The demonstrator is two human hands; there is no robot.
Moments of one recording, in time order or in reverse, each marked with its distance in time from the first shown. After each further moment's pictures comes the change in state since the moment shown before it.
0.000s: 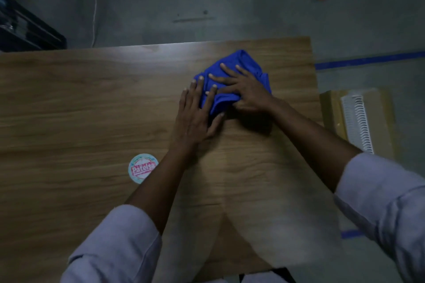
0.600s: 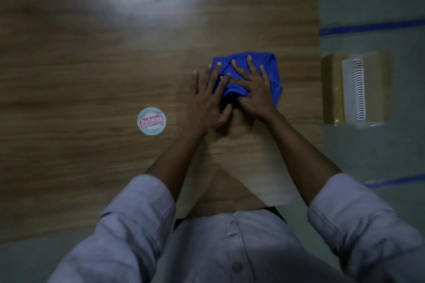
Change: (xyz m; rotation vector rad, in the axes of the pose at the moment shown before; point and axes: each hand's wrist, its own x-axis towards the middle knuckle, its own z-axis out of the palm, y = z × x) left_hand -0.062 0.037 -0.010 -0.094 -0.134 0.026; right_hand -0.087 -0.075 0.069 0.148 0.251 0.377
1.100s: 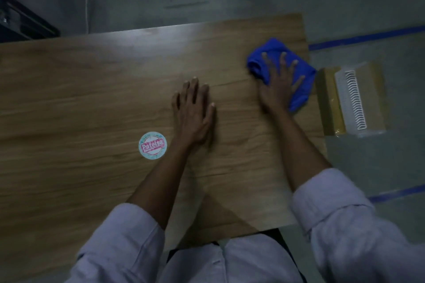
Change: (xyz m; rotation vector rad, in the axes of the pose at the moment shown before) left_hand 0.009 -0.016 -0.024 -0.039 0.010 -0.245; right_hand 0.030 0.031 -0.036 -0.200 0.216 0.594
